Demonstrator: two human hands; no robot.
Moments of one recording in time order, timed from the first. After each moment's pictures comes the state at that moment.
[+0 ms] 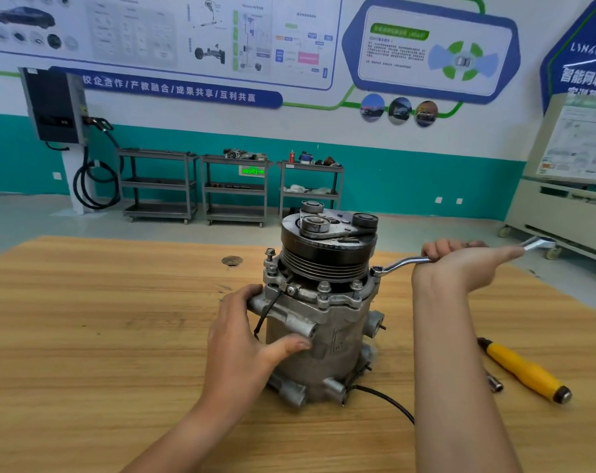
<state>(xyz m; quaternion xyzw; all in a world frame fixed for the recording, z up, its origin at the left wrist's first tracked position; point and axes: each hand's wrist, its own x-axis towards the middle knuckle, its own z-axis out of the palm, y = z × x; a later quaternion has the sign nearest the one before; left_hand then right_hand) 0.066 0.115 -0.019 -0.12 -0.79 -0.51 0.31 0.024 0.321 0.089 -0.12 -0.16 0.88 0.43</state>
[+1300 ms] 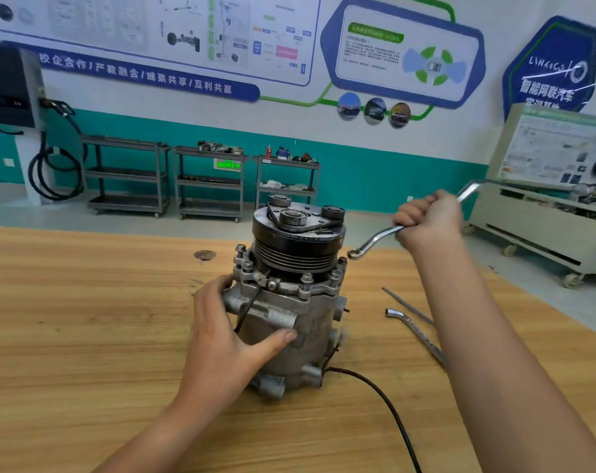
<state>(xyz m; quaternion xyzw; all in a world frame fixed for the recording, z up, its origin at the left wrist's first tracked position) 0.073 0.123 -0.024 -0.14 -0.78 -0.52 0.31 0.024 0.347 0.131 -0.08 -0.31 0.92 0.22</state>
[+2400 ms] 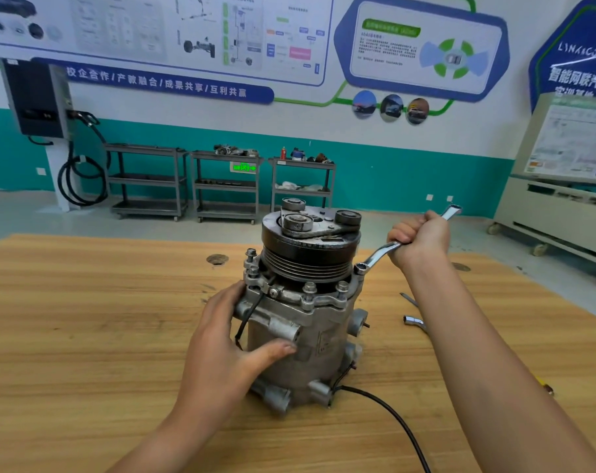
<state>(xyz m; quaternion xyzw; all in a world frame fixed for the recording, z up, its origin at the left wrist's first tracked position) 0.070 0.118 -0.017 -0.14 -0.80 -0.50 0.29 -0.019 0.350 0.096 -0.10 -0.22 0.95 0.17</state>
